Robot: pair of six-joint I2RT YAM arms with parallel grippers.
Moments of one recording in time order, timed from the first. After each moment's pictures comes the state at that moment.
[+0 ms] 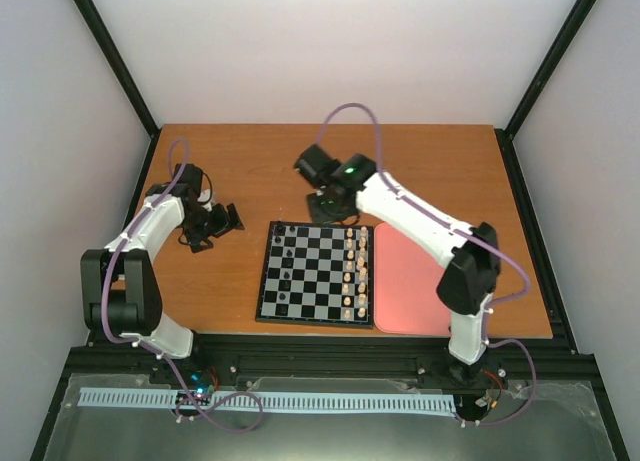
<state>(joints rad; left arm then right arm) 0.01 1.54 1.08 -0.89 0.29 -0.47 0.79 1.86 1.82 -1.17 0.15 0.51</state>
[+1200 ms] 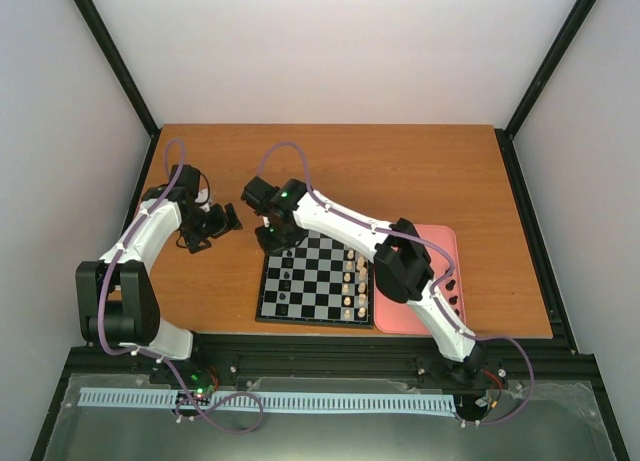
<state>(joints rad) 0.01 1.47 1.06 -0.89 0.28 -0.47 0.99 2.31 2.16 -1.16 -0.09 0.47</state>
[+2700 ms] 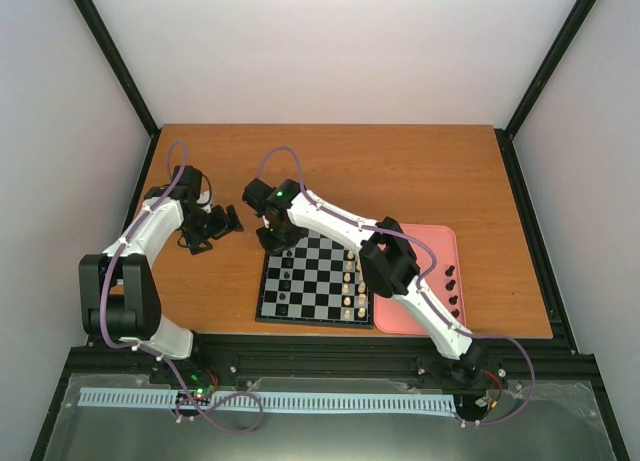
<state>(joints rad) 0.01 1.50 1.06 -0.89 0.28 -0.47 0.95 2.48 2.30 -1.19 -0.11 0.40</state>
